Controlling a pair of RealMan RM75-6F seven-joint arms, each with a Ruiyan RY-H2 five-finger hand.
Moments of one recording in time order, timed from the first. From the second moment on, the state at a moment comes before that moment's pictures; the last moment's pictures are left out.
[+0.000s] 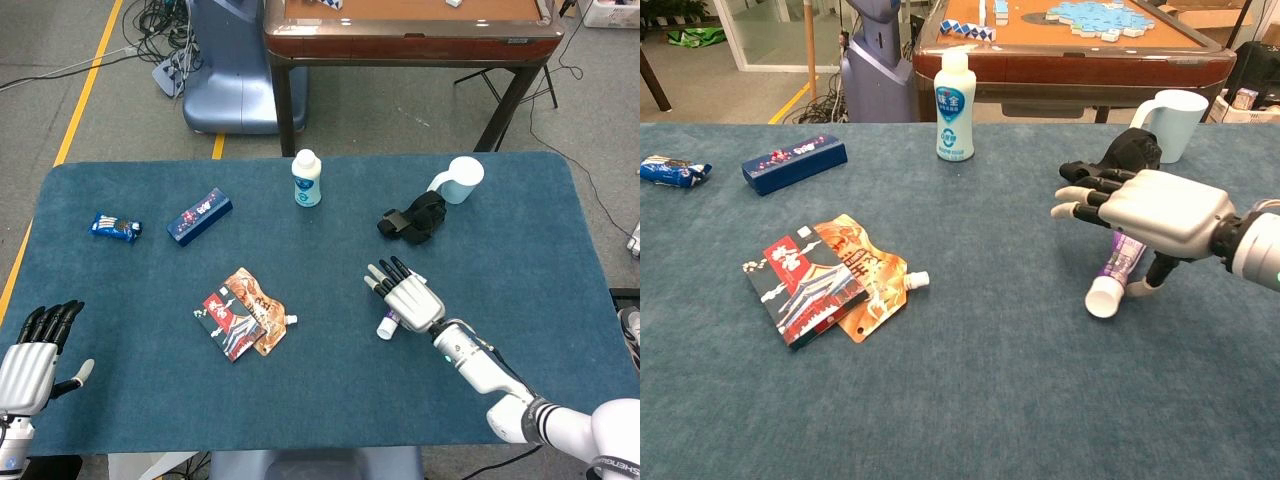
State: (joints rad) left arm -0.10 -1.14 -0.02 -1.62 1.53 1.50 0.04; right arm 0.66 -1.62 0.04 -1.10 -1.57 0.99 -0.37
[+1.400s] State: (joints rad) left arm -0.09 -1.15 -0.03 -1.62 1.52 1.50 0.04; right arm 0.72 -1.56 0.07 -1.16 -1.37 0.82 -0.36
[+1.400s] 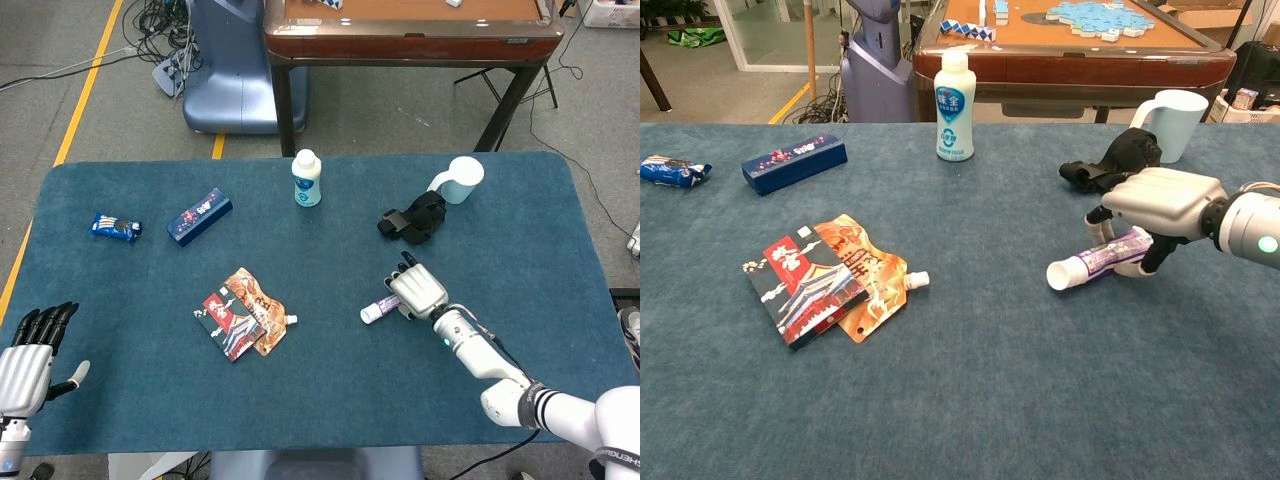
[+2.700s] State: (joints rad) left arm -0.38 -0.98 -0.16 -1.76 1.50 1.21 -0.24; right arm 0.71 -1.39 0.11 -1.52 -1.49 0.96 0.06
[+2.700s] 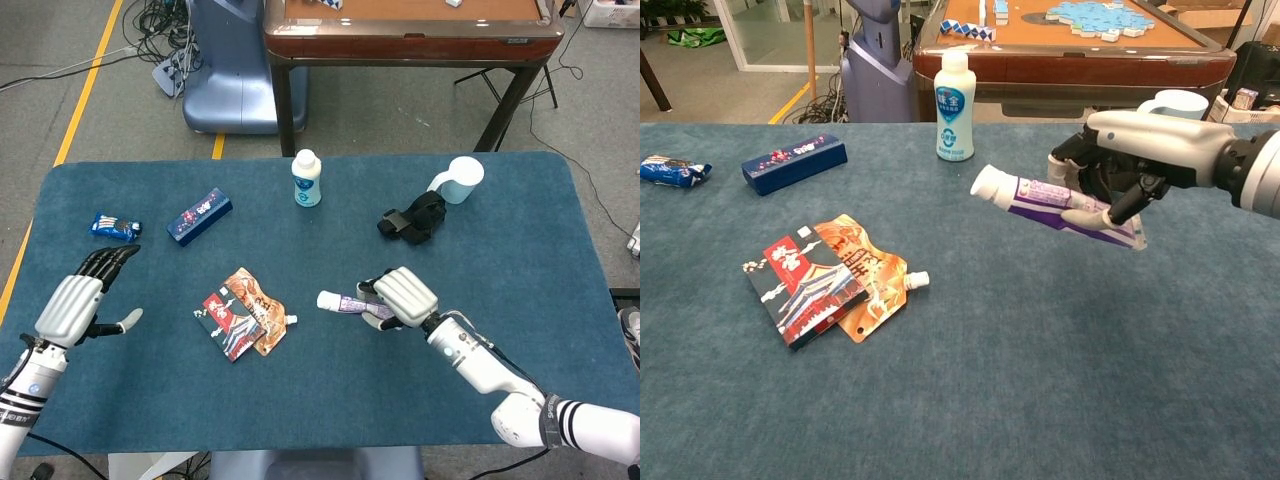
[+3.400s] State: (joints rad) left arm -0.53 -1.02 -0.28 -1.78 1.27 0.99 -0.56; right arm 0.79 -1.77 0.15 -1.33 -1.60 1.08 0.21
